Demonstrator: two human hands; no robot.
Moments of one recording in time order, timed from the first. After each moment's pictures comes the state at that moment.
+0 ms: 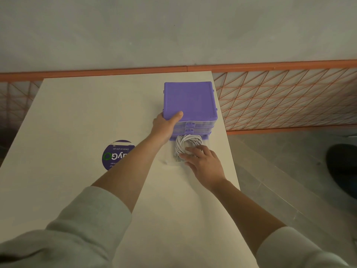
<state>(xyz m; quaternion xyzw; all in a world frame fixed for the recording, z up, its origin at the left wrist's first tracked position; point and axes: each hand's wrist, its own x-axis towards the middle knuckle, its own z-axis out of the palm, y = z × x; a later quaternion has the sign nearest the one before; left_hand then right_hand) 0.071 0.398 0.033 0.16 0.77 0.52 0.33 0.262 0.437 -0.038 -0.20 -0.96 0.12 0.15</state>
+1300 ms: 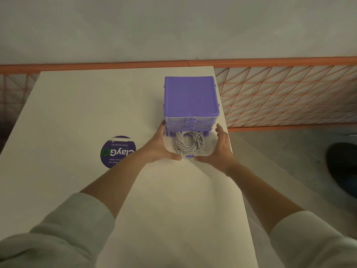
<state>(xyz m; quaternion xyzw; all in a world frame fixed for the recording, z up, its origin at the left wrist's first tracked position) 0.080 0.339 0.007 0.34 0.75 0.35 0.44 0.270 0.483 -0.020 -0.39 -0.81 0.43 0.08</state>
